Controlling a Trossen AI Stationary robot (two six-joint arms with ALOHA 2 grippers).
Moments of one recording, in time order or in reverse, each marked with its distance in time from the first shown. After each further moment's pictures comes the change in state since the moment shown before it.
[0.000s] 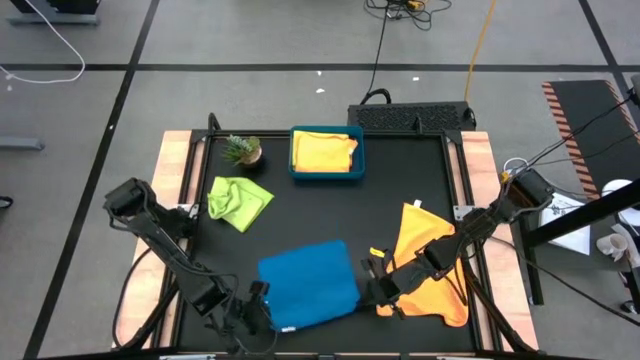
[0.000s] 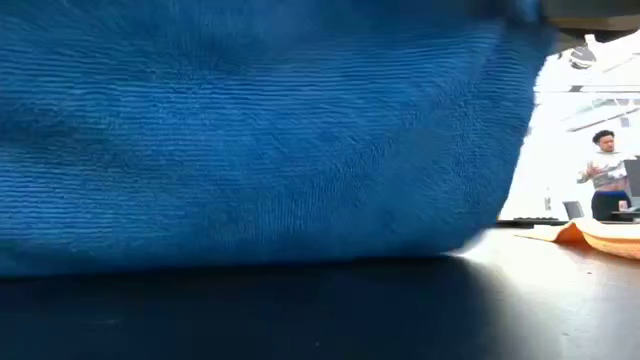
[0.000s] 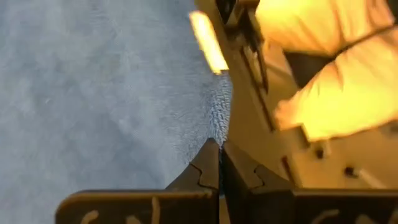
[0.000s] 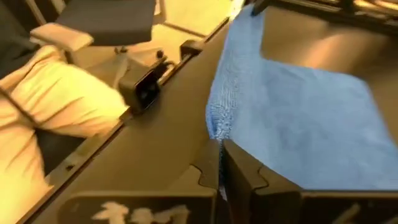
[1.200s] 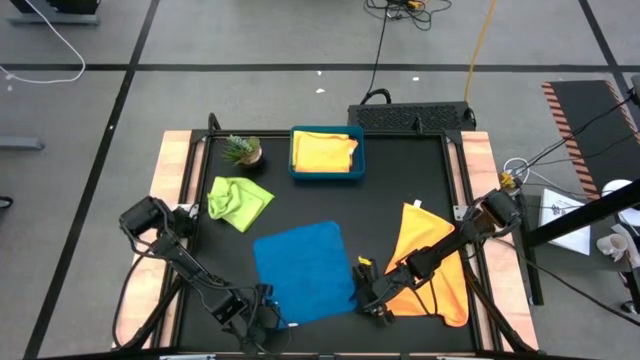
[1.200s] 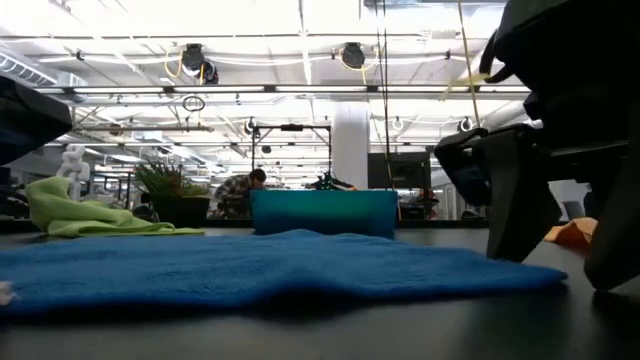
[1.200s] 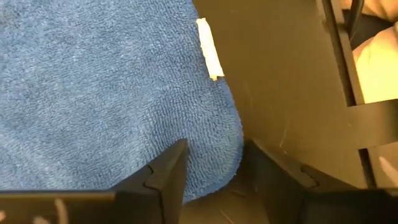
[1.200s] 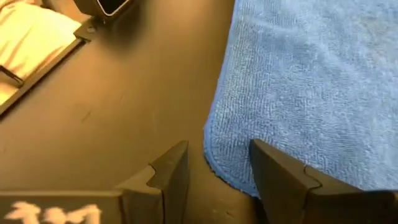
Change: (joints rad) left arm 0.022 0.215 0.003 0.017 0.043 -0.116; right arm -0.026 0.318 0.002 0.114 -0.053 0.067
